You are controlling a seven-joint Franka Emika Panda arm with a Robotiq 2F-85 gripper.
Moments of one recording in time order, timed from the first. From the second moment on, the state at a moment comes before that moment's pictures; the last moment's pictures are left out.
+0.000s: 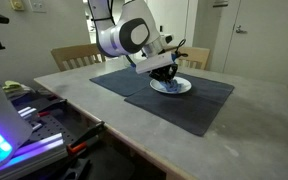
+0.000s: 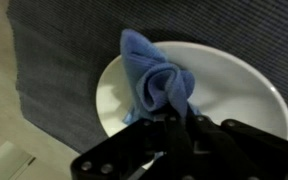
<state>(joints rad) 0.07 0.52 -0.37 -2.48 -0.15 3.45 -0.48</state>
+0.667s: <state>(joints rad) -0.25 0.47 -0.08 -2.49 -0.37 3.37 -0.38</state>
